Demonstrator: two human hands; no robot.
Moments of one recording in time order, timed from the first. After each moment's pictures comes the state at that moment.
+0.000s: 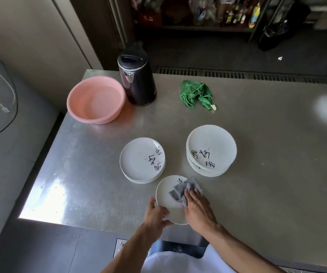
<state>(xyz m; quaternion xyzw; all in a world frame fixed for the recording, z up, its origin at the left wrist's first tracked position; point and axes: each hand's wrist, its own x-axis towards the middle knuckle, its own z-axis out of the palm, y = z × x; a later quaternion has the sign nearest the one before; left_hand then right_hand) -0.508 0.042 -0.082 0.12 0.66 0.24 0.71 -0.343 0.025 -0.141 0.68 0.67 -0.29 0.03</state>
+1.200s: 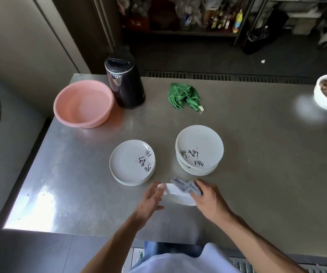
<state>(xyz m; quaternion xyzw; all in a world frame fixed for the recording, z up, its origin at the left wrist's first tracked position) -0.509 0.072 -0.068 0.41 0.59 0.17 0.67 -0.291 0.036 -0.056 0.65 0.63 -0.30 -0.31</state>
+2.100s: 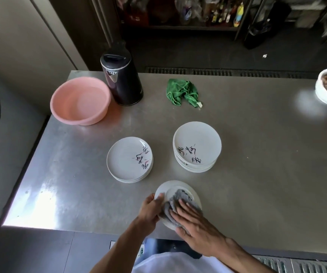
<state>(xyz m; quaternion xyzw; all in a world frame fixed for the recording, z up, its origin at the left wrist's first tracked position) -0.490 0.045 -0.109 0.19 0.61 0.22 0.74 -0.308 -0.038 -0.103 0.51 0.80 -0.31 -0.05</state>
